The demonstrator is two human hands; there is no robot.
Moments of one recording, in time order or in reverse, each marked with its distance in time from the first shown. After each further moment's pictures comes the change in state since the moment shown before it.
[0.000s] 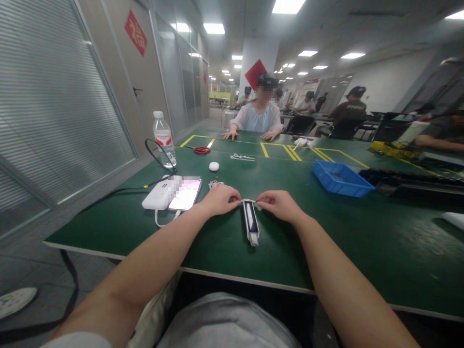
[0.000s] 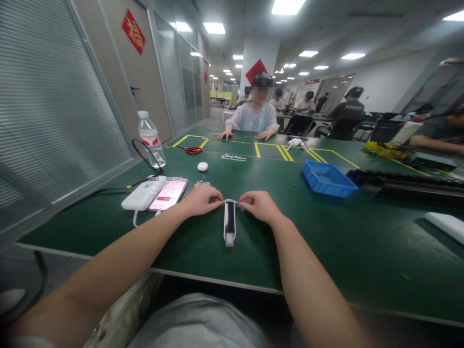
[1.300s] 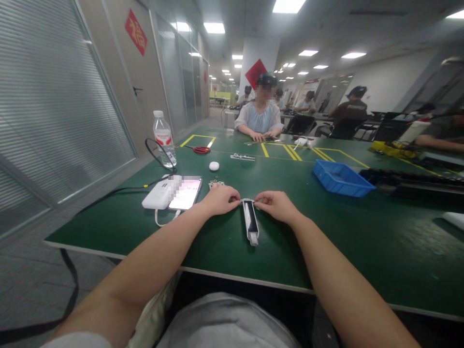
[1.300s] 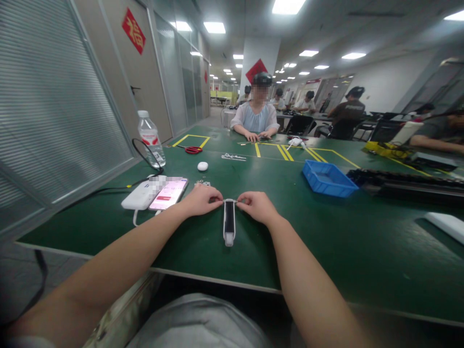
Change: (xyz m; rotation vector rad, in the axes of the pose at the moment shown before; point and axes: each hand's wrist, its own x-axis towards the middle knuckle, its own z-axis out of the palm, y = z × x) left_hand 0.001 0.000 0.002 0.017 -0.028 -0.013; right_hand 0.002 -0.003 0.006 -0.018 -0.003 0.014
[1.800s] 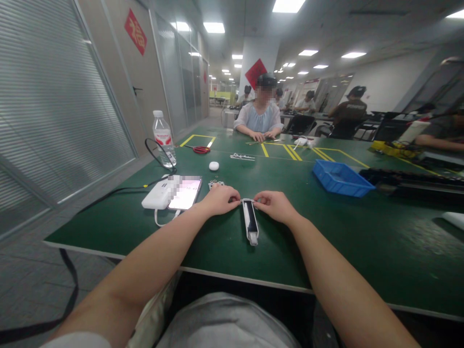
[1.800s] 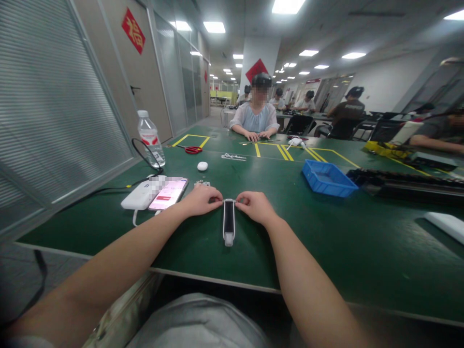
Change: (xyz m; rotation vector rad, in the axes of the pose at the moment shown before) left_hand 0.000 -0.002 0.002 -0.005 0.000 0.013; right_hand 0.001 -0.001 0.005 0.013 0.026 -0.007
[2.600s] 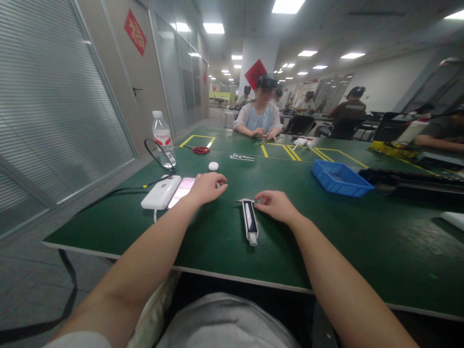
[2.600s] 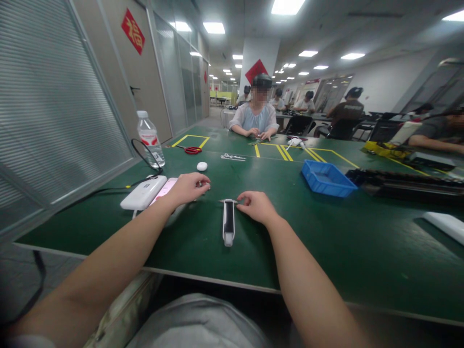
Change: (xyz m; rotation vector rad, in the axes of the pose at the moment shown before) left_hand -0.003 -0.024 -0.025 0.043 0.153 -0.271; right_hand -0.001 0.001 -0.005 -0.045 -0.014 0.043
